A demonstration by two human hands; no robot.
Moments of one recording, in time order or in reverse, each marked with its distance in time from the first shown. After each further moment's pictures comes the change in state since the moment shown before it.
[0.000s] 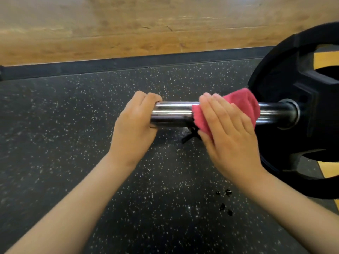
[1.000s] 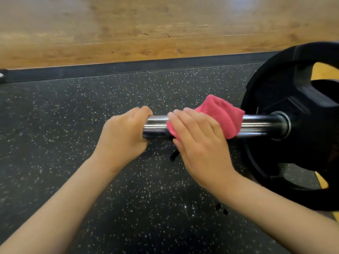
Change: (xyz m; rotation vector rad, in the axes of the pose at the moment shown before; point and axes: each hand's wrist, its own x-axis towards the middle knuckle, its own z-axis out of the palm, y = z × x) left_hand -0.010 -0.006 -0.018 0.294 -0.122 0.093; right_hand 0.005 -0.041 -0.002 0.123 0.063 -0.052
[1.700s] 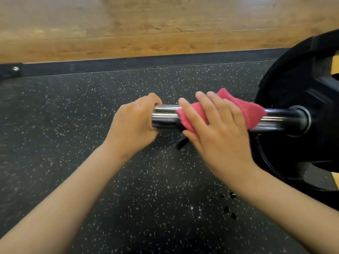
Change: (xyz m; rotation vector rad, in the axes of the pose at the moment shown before) left_hand 0.015 -0.007 0.007 -0.113 0.023 -0.055; right_hand 0.014 0.021 0.001 -0.188 -0.110 0.001
